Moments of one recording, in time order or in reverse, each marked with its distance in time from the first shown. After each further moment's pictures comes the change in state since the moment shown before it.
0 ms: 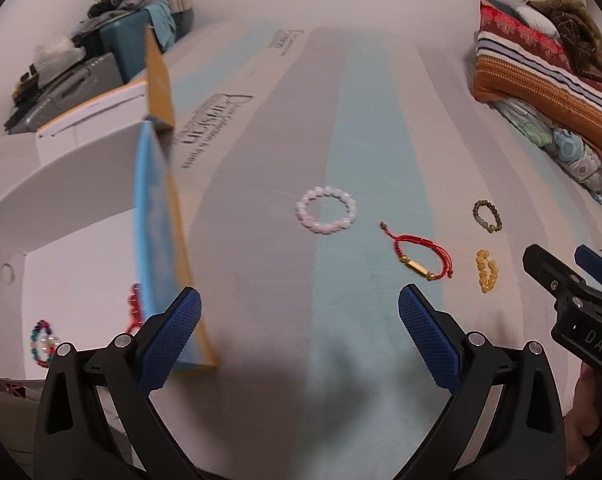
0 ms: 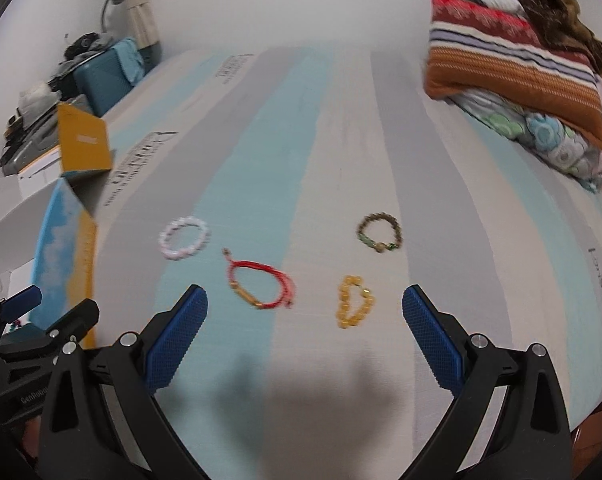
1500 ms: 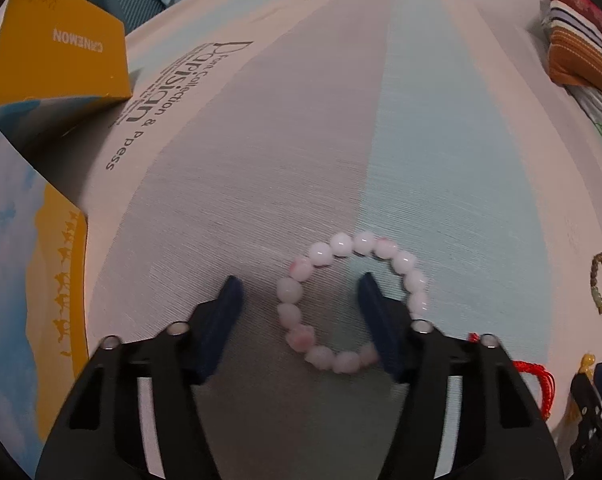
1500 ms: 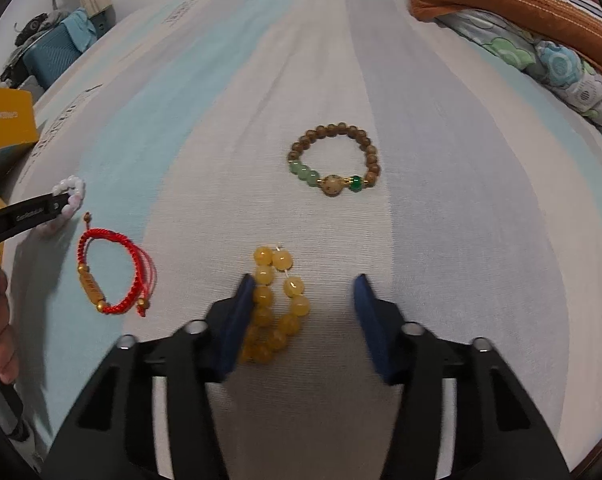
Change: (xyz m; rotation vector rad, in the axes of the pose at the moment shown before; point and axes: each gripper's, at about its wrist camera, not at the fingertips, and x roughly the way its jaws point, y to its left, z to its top) left arm 0.182 -0.015 0.062 -0.055 0.131 0.142; right arm 0.148 -0.067 -0.026 0.064 0.170 -0.027
